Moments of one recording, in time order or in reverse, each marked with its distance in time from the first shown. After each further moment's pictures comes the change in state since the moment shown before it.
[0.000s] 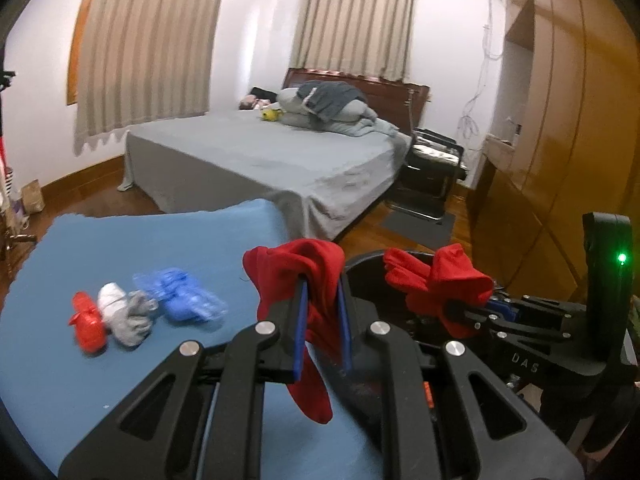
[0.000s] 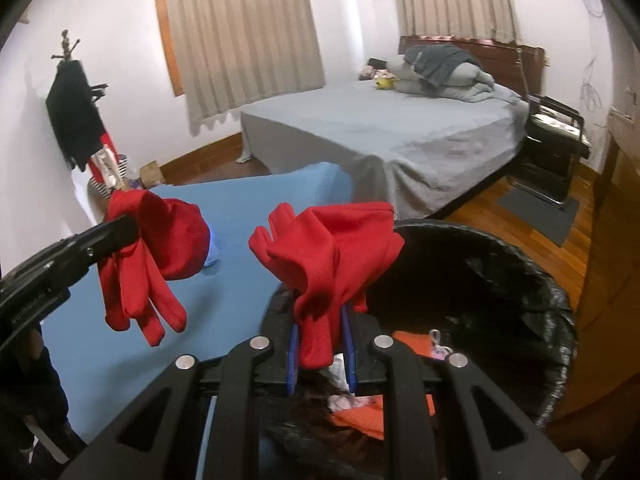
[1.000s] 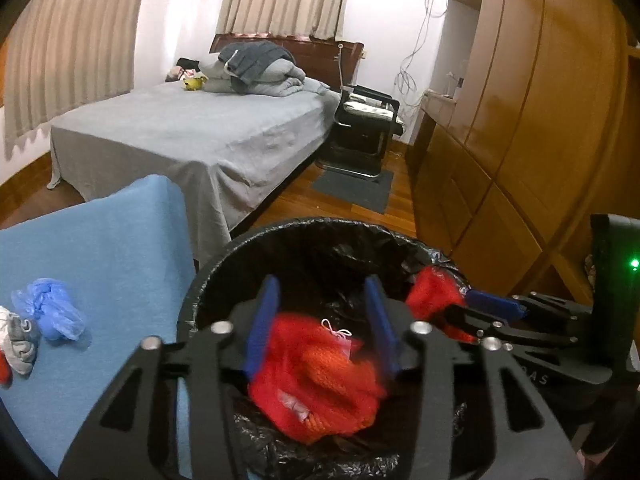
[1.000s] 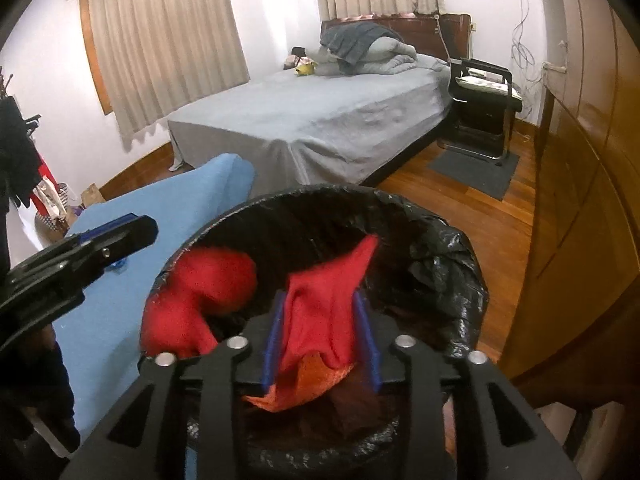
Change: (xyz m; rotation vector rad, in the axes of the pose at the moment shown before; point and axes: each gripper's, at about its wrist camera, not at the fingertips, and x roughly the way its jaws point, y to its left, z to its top) left arm 0.100 -0.083 -0.010 0.093 0.144 -0.215; right arm -0.018 -0.101 -0.033 0.155 0.036 -0.182
